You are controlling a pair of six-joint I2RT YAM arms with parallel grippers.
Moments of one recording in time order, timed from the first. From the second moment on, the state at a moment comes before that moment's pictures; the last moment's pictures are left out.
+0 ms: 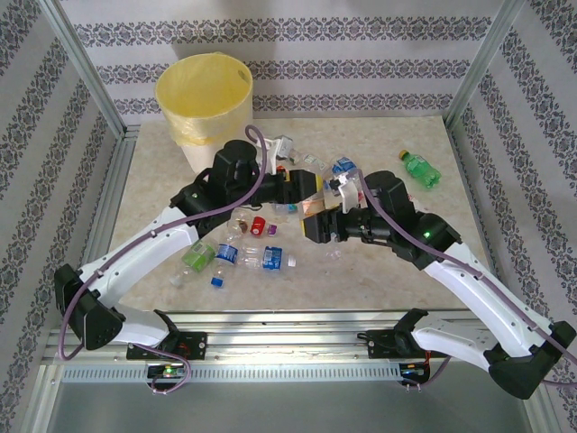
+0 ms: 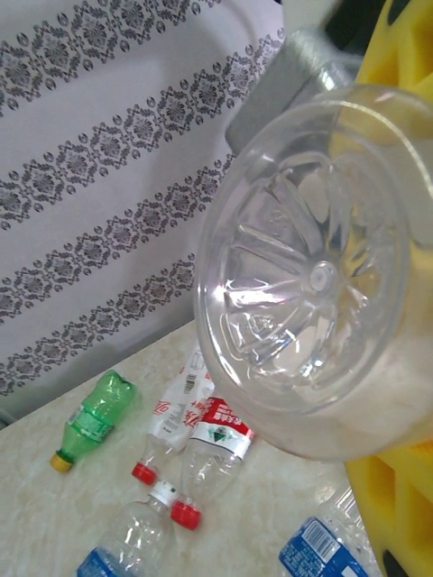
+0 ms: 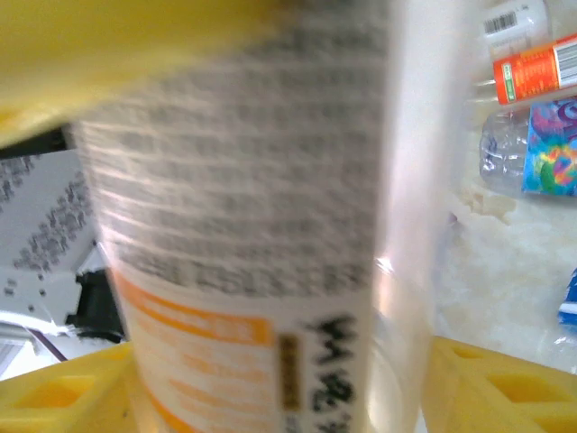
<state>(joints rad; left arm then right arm) -0.70 1.38 1.35 -0.28 0.43 -0.75 0.67 1.01 1.11 -0.67 -0.38 0.42</state>
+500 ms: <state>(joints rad) -0.69 1.26 1.44 -0.48 0.13 -0.52 0.60 0.99 1.09 -0.69 -0.34 0.47</state>
